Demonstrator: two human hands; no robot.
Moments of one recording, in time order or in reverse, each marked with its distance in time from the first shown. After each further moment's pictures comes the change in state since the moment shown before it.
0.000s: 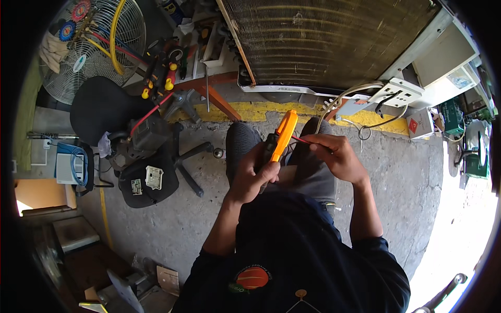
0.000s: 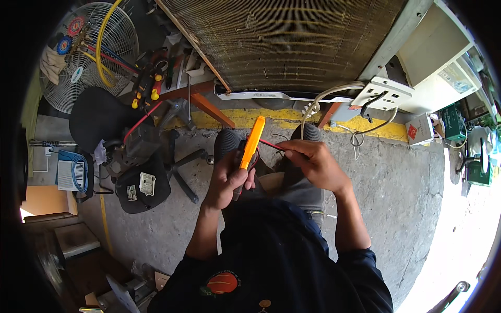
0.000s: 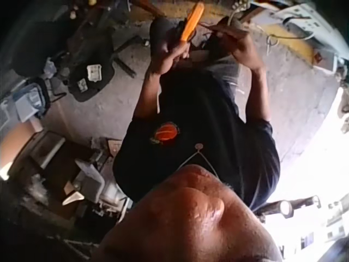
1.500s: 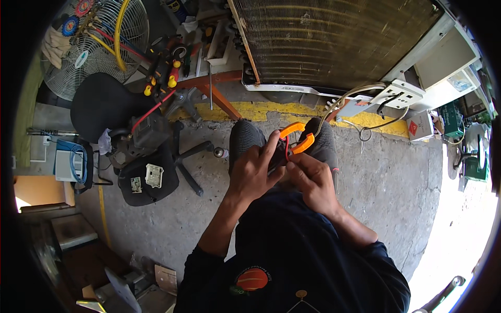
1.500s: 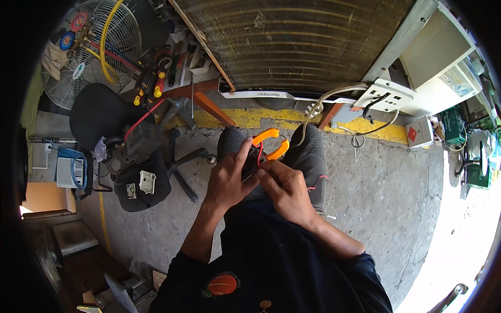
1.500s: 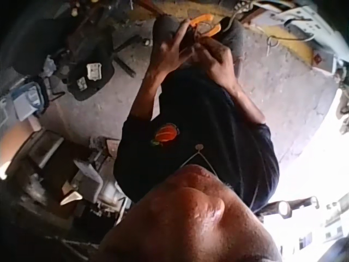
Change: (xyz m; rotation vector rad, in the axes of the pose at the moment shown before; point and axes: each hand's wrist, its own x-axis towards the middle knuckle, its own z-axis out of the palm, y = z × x) left_hand -0.004 -0.005 -0.001 1.381 0.222 0.367; right_hand -0.021 -0.035 0.082 0.344 0.193 0.233
